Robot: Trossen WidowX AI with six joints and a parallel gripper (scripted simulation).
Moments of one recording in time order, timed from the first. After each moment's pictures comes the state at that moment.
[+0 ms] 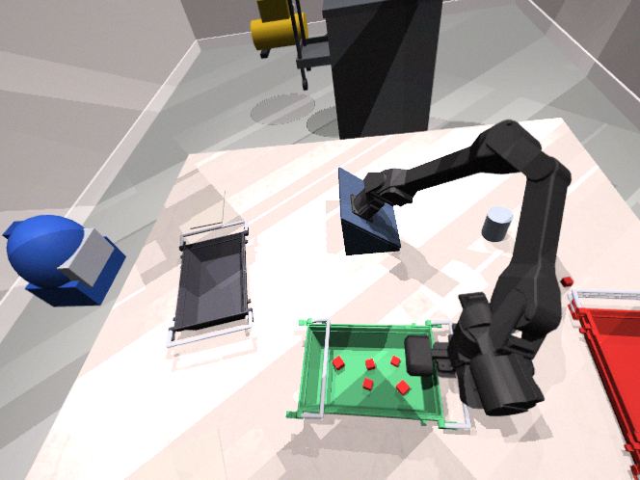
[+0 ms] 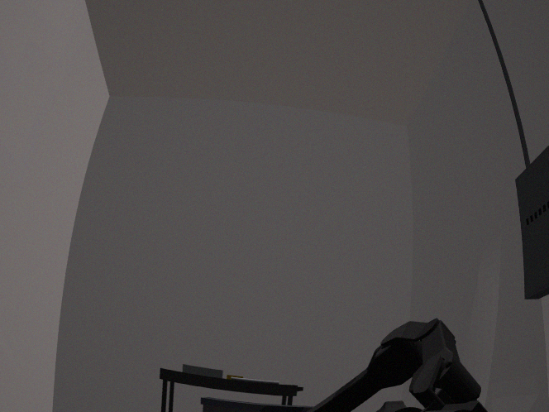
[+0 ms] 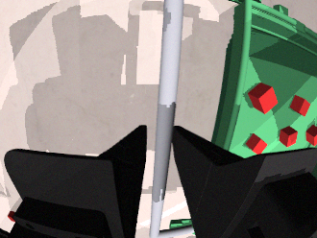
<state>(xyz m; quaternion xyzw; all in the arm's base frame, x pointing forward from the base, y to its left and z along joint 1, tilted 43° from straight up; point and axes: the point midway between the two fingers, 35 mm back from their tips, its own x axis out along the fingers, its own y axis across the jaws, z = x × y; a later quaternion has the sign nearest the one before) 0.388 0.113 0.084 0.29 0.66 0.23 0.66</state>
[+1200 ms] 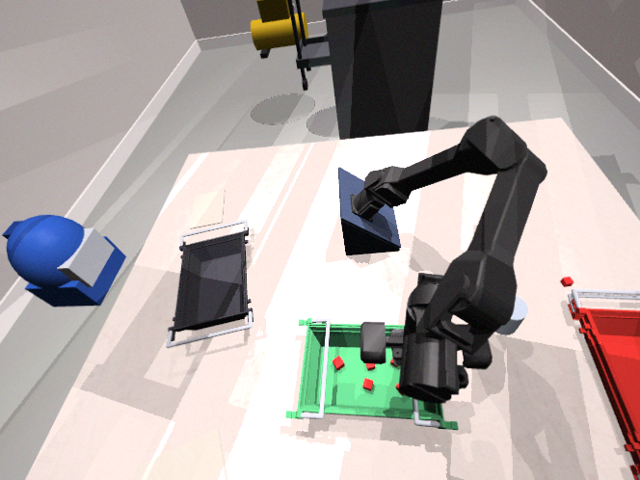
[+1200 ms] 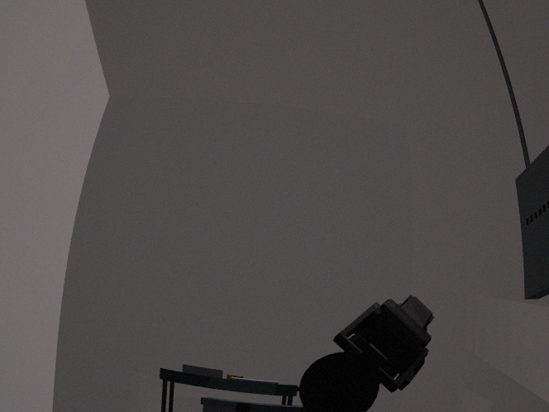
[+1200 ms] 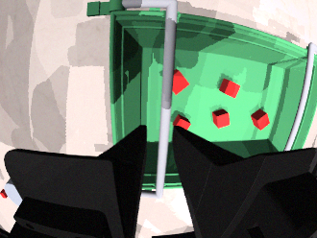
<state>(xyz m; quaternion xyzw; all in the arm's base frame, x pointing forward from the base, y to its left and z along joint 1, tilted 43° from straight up) 0.382 0.025 0.072 0.29 0.66 0.22 0.66</state>
